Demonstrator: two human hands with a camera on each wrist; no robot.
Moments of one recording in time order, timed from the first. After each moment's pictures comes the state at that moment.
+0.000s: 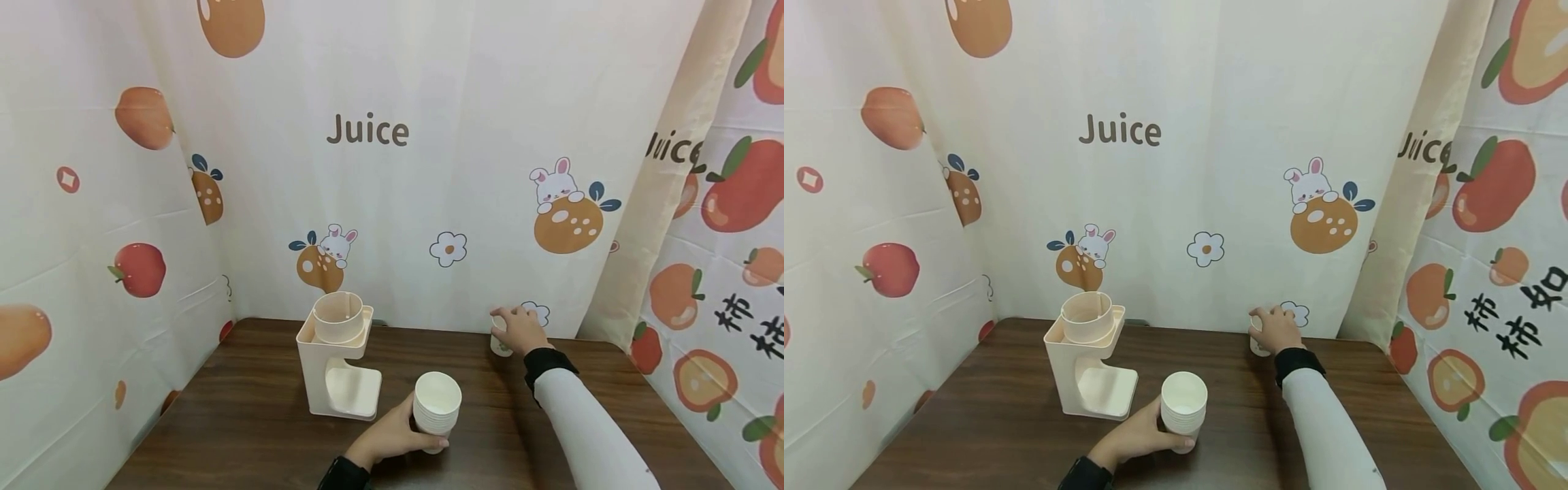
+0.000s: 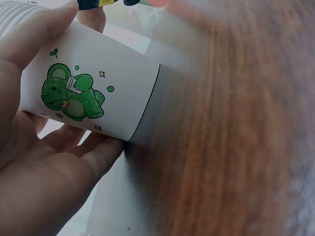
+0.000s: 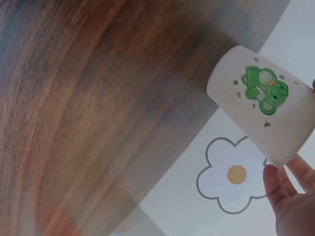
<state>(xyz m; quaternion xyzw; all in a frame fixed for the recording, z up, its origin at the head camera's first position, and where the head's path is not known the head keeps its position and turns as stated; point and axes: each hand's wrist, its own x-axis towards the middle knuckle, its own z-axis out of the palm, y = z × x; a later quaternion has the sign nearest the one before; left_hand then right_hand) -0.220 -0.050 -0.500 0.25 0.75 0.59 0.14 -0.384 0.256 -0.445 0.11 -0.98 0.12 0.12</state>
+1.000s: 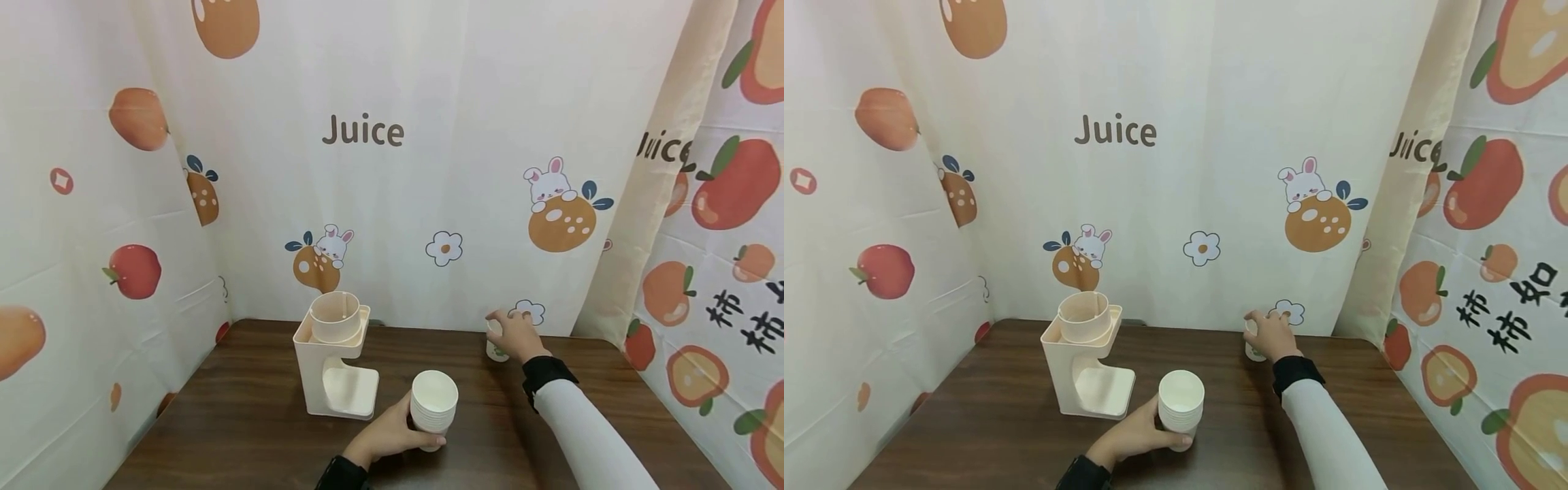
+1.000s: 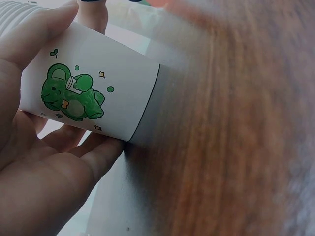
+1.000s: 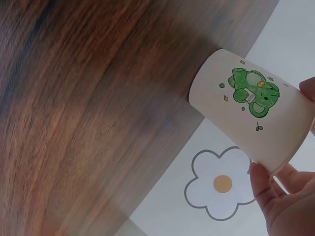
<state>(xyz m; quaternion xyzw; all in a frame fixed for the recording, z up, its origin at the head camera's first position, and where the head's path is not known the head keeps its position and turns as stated) -0.222 -0.050 -0.501 0.25 0.75 0.59 0.14 -0.368 0.252 -0.444 0.12 -0.98 0.14 0.11</state>
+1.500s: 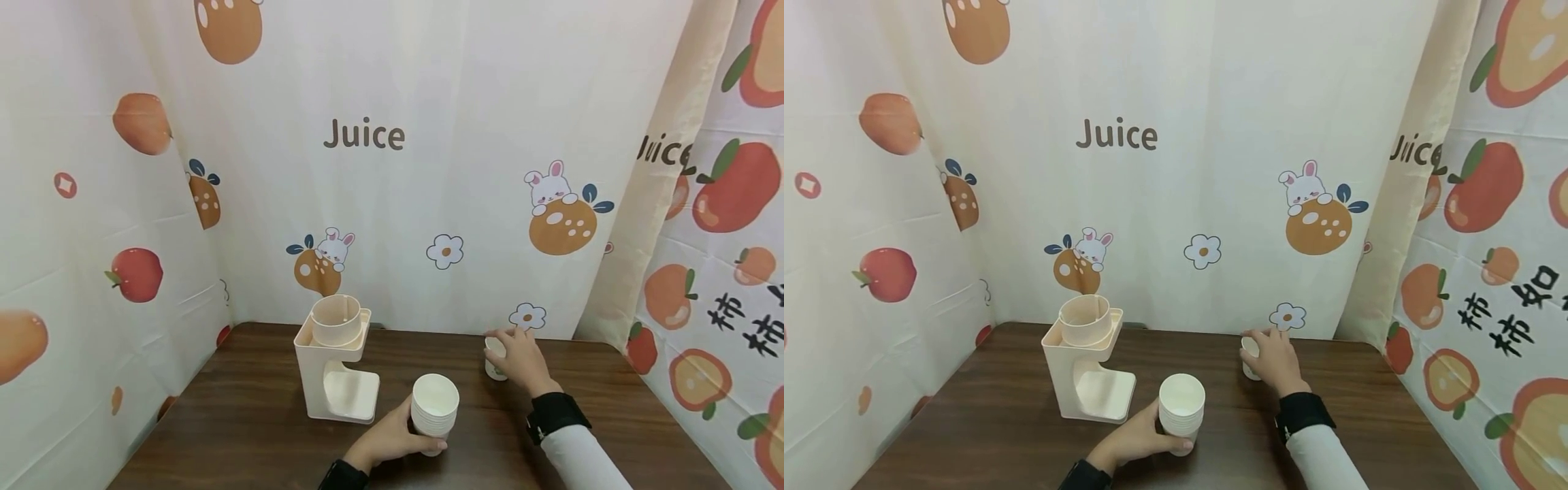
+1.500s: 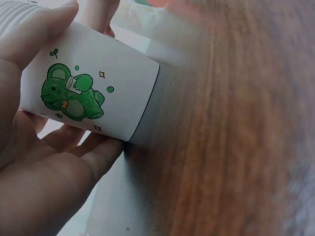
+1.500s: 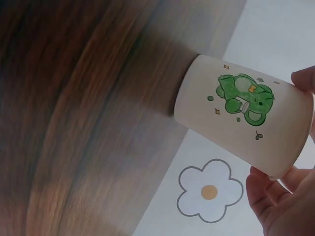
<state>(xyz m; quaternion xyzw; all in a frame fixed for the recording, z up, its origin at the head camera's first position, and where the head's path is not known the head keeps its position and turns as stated) -0.221 -0.050 -0.502 0.25 0.76 0.59 0.14 -0.327 0.243 -0.461 0.14 -0.95 0.18 0.20</state>
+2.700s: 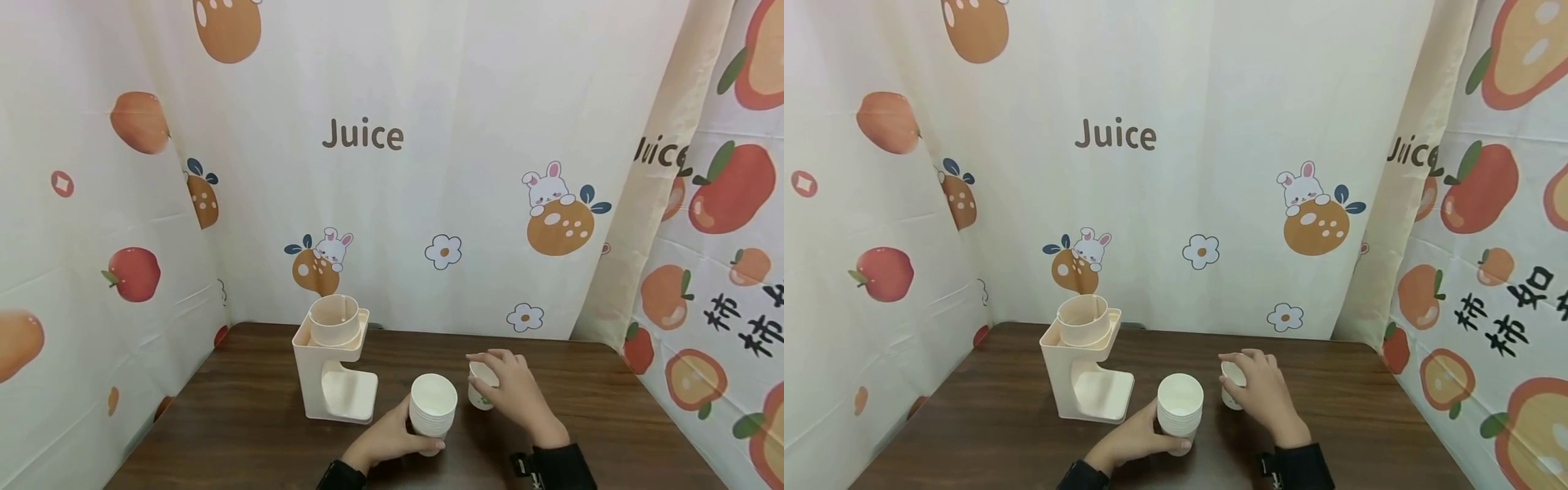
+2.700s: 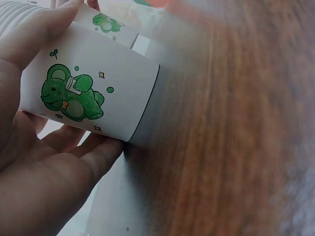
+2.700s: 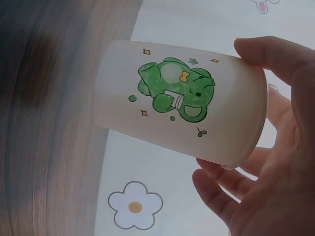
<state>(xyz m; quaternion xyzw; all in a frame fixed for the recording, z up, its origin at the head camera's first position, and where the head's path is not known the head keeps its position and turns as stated) -0.222 -0.050 -0.503 0.25 0.75 0.59 0.14 -0.247 0.206 -0.442 0.18 -0.93 0.23 0.21</state>
